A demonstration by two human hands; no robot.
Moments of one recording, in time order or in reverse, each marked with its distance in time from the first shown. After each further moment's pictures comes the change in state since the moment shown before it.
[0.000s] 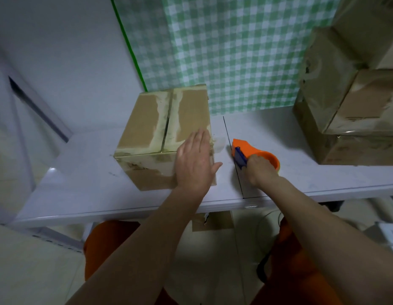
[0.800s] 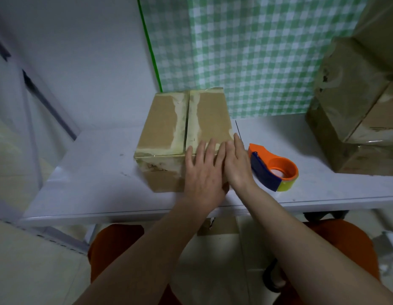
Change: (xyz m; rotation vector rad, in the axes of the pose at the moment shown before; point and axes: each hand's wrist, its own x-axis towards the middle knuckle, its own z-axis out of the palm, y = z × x) left_hand -0.022 -0.035 0.005 0.195 -0.006 0.111; right_hand -0.053 -0.114 -0.005 1.067 0.179 -0.133
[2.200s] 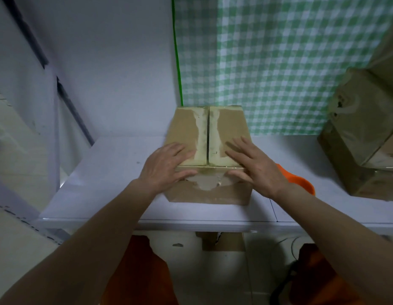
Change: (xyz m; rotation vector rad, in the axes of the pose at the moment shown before) left_hand 0.016 -0.171 0.010 -0.256 0.124 0.186; right_hand 0.048 0.011 -0.025 -0.926 -0.210 -0.967
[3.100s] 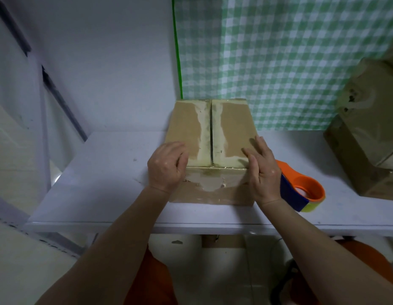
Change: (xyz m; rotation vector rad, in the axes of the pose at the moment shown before) left_hand 0.010 0.004 0.042 -0.199 0.699 -0.097; right_hand 0.002 -0.023 0.044 0.373 0.534 0.429
